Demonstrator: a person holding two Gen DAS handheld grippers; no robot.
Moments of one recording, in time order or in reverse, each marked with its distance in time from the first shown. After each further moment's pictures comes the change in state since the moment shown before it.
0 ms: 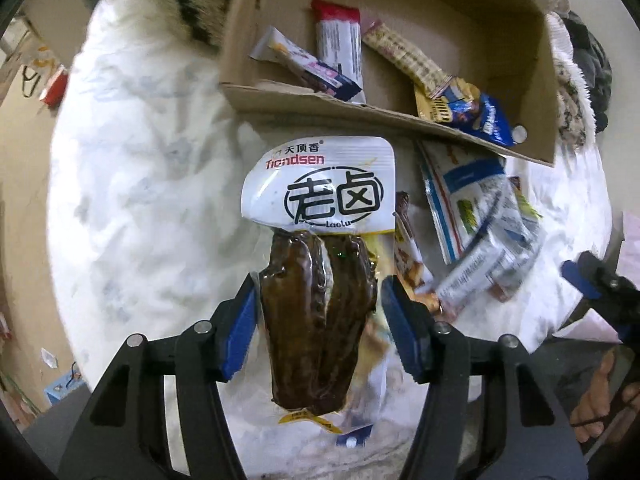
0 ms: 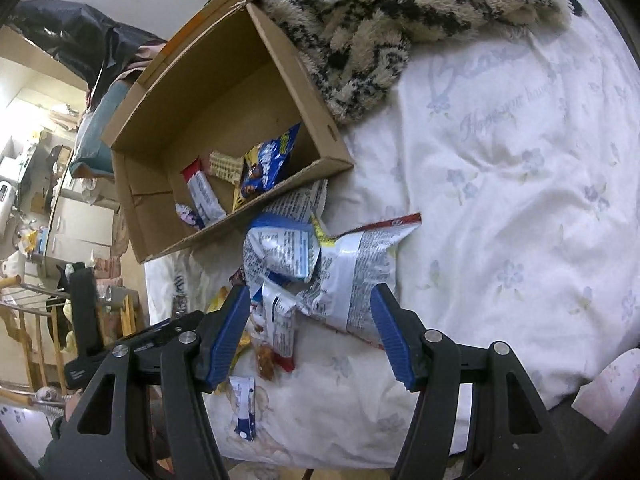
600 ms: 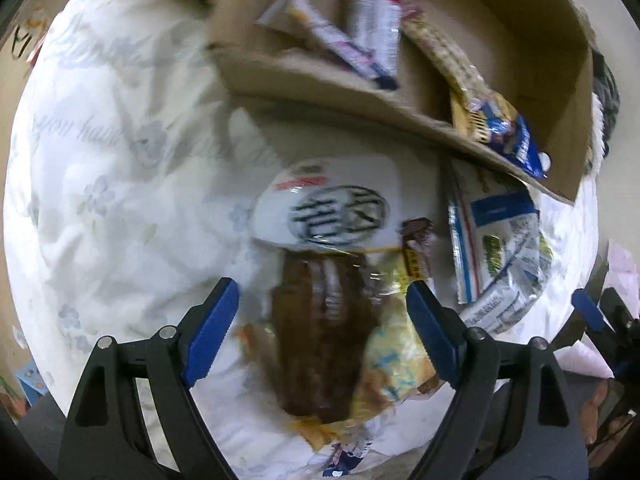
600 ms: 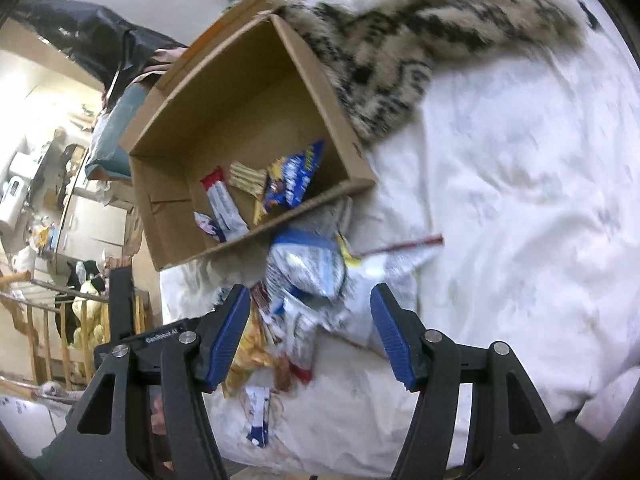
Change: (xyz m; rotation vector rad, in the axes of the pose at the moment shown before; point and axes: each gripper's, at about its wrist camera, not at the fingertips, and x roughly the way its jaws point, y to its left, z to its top) left arm 0.052 0.039 0.025 -0.081 0.077 -0.093; right arm -0.003 0.001 0.011 -0.001 -0.035 0.021
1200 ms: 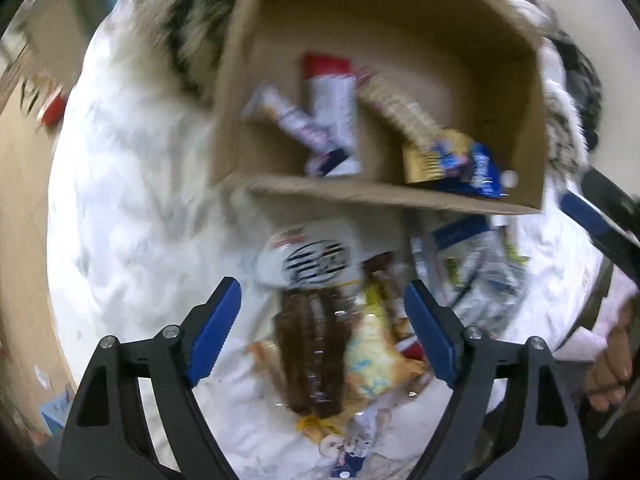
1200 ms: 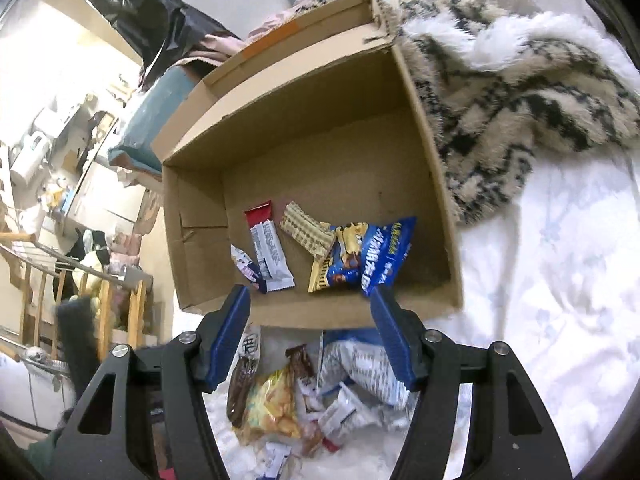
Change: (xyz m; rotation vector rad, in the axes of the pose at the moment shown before) left arm -0.046 -0.006 0.003 0.063 -0.164 0.068; right arm 0.025 0.066 0.056 -0.210 -0.046 0.065
